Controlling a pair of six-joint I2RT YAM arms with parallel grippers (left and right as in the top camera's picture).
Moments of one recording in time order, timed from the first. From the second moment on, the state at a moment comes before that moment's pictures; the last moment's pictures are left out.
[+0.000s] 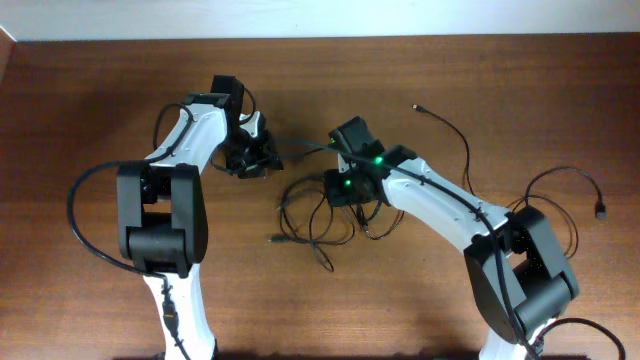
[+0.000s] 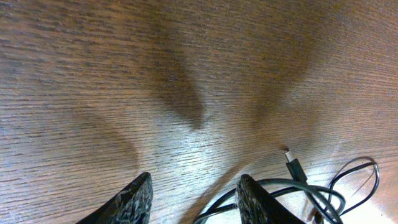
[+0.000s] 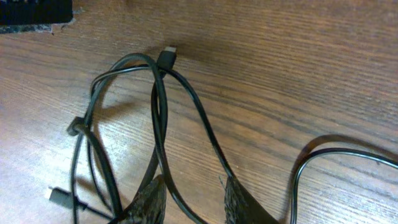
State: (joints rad) left arm -0.08 2.19 1.62 -0.96 0.41 -0.25; right arm 0.59 1.92 1.31 -0.58 -0.17 0.43
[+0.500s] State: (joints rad) left arm -0.08 2.19 1.62 -0.96 0.41 -0.25; right arm 0.62 1.68 1.37 -0.53 -0.19 0.38
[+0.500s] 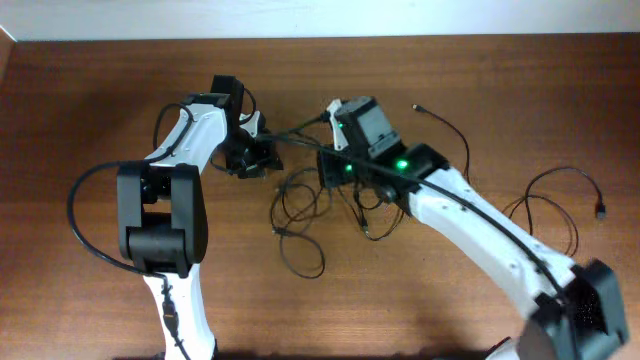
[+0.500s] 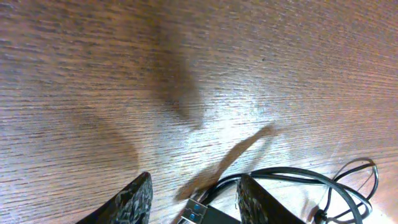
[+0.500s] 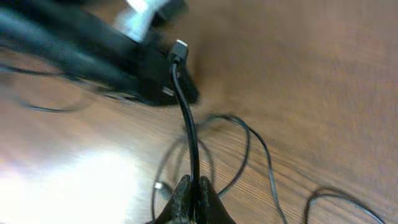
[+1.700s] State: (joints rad) left arm -0.08 2.19 1.62 -0.96 0.41 -0.25; right arm 0.70 1.72 1.37 -1.08 -0.38 0.42
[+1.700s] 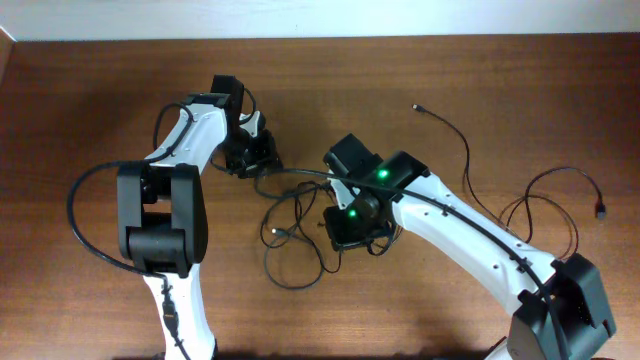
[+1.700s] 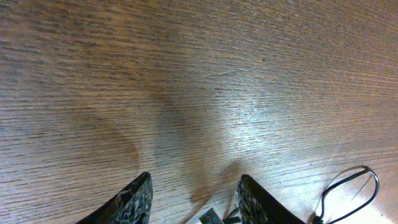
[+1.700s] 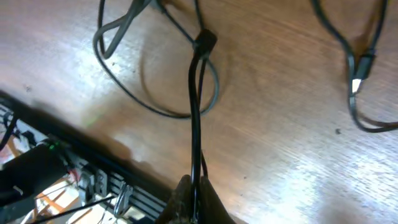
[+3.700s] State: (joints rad) left arm 0.04 2.19 1.62 -0.99 0.93 0.07; right arm 0.59 1.74 1.48 -0.71 -0.22 0.32
